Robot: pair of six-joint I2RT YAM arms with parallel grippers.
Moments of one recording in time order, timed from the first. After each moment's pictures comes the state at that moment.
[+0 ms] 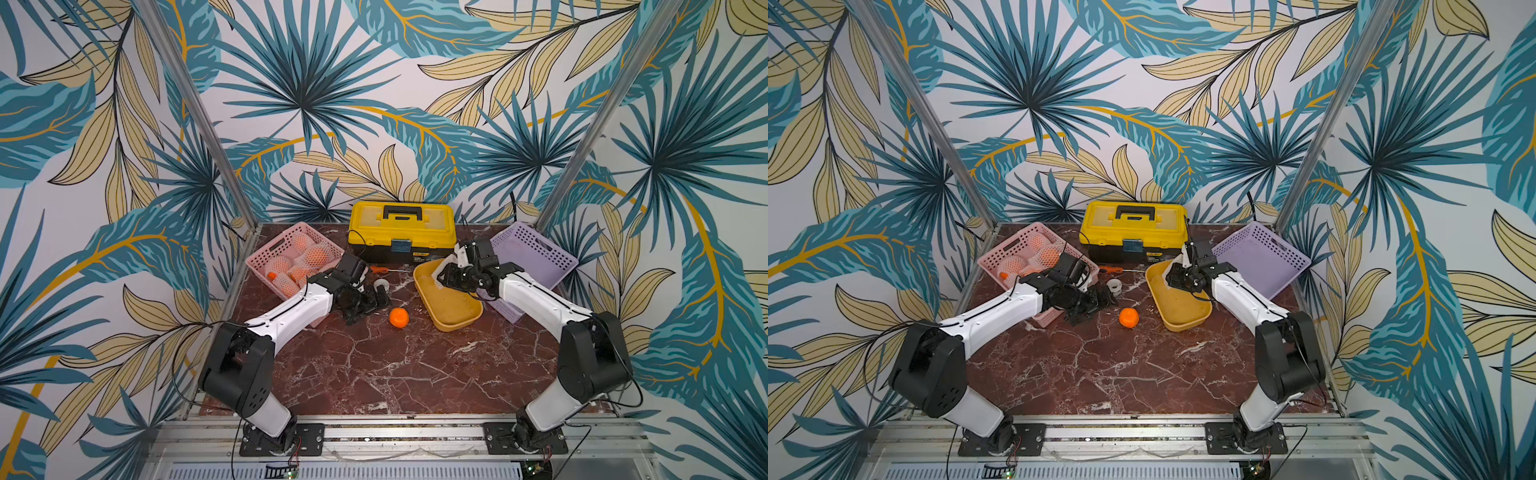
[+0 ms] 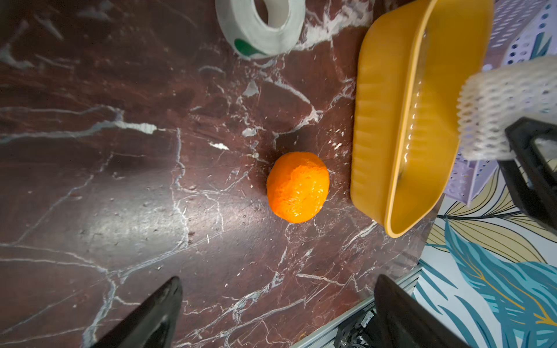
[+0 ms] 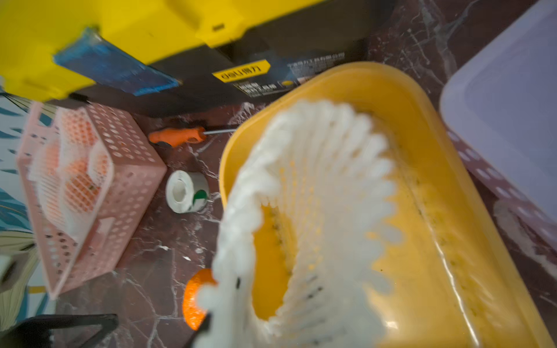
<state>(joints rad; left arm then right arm) -0.47 1.59 1.13 -0.63 0.38 -0.84 0.29 1.69 1.23 -0.45 -0.19 0.50</state>
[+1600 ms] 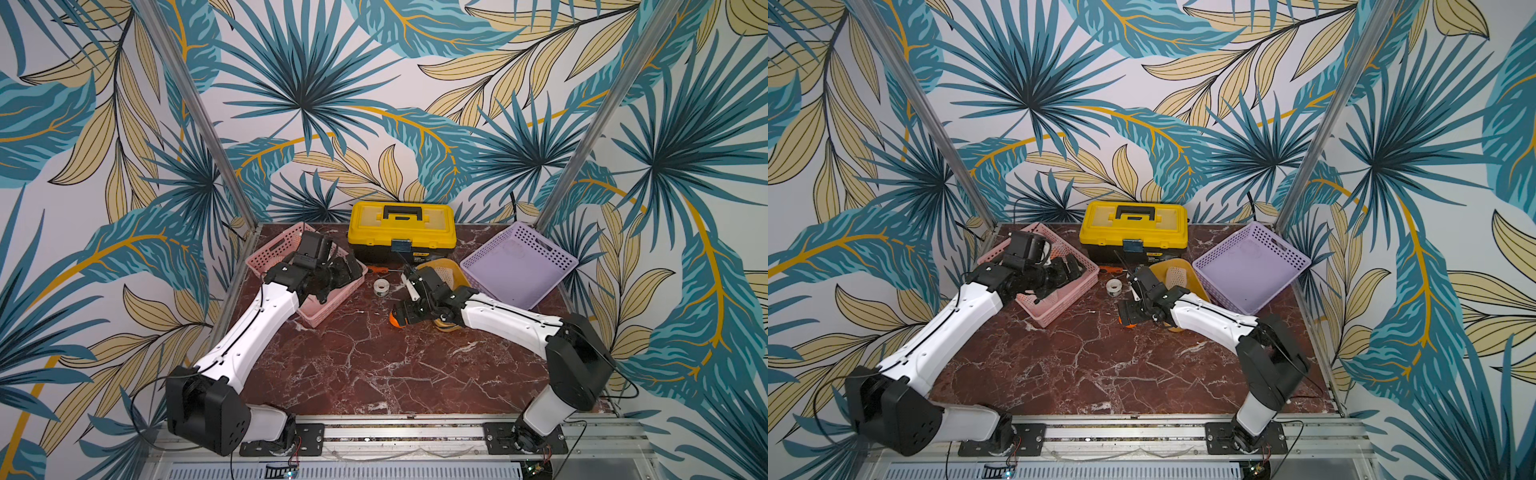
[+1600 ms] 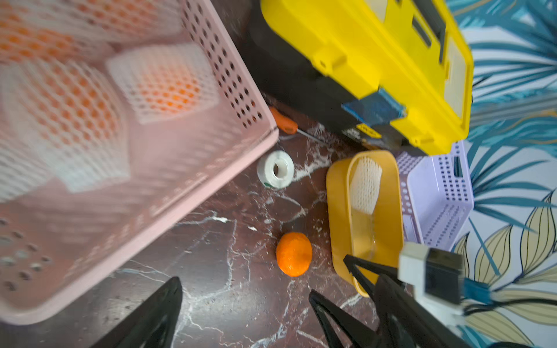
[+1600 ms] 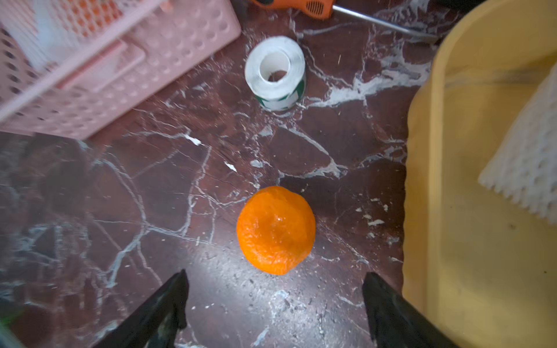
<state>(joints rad) -0.29 1.34 1.26 -0.73 0.15 -0.77 0.72 1.71 1.17 -0.43 0.05 0.34</state>
